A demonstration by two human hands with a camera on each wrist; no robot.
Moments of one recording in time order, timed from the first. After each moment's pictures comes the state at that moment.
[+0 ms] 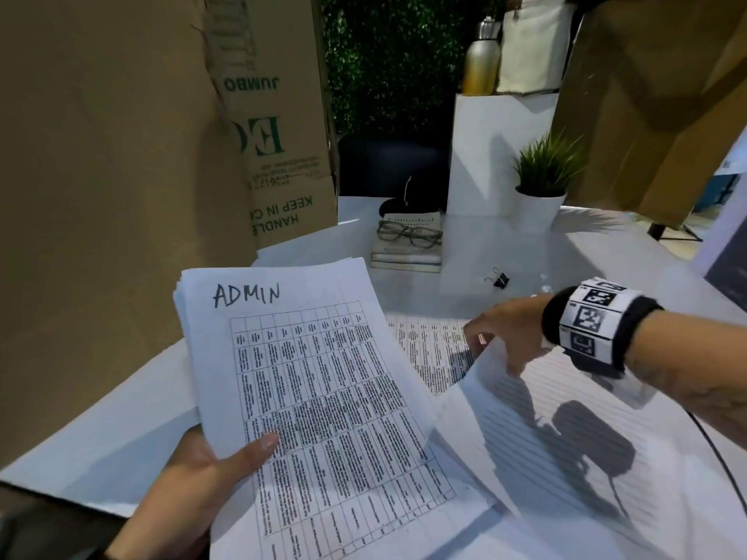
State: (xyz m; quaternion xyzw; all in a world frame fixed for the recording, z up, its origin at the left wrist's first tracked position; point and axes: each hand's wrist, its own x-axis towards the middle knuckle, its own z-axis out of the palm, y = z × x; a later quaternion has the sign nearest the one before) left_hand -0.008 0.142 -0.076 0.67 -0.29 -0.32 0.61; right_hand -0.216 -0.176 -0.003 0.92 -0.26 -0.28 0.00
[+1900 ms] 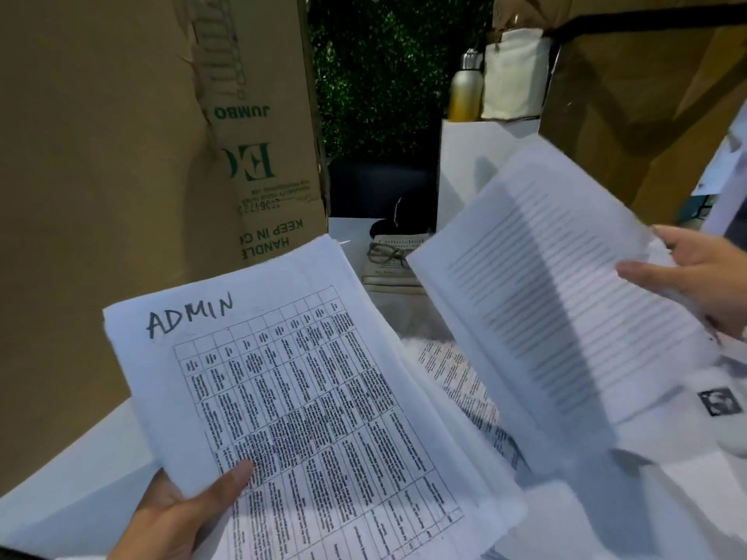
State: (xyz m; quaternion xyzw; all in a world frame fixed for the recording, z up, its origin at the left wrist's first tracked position) left_hand -0.024 0.135 -0.030 0.62 -0.19 -0.33 0.69; right_hand -0.359 -0.200 0.069 0.72 -0.43 0.32 -0.44
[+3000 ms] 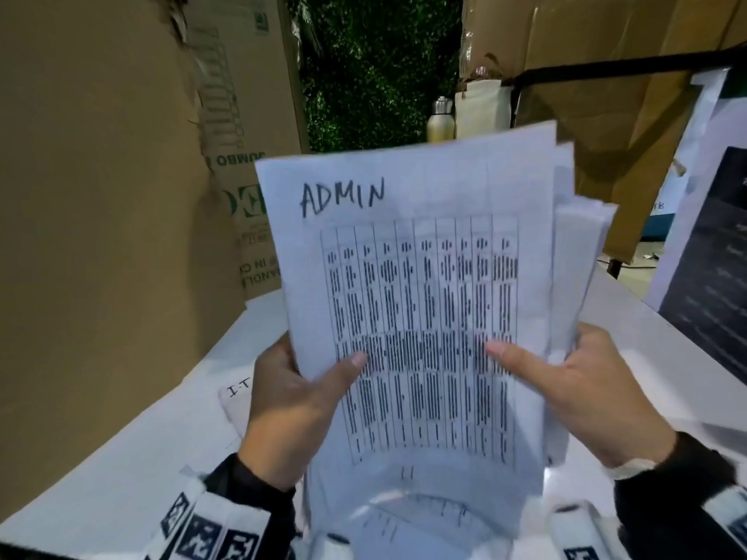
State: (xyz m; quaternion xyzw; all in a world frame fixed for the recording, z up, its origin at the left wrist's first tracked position) left_hand -0.092 0.062 0.023 0.53 -0.44 -0.18 0.71; right_hand -0.313 -0.050 0.044 0.70 -0.27 0.47 -0.47
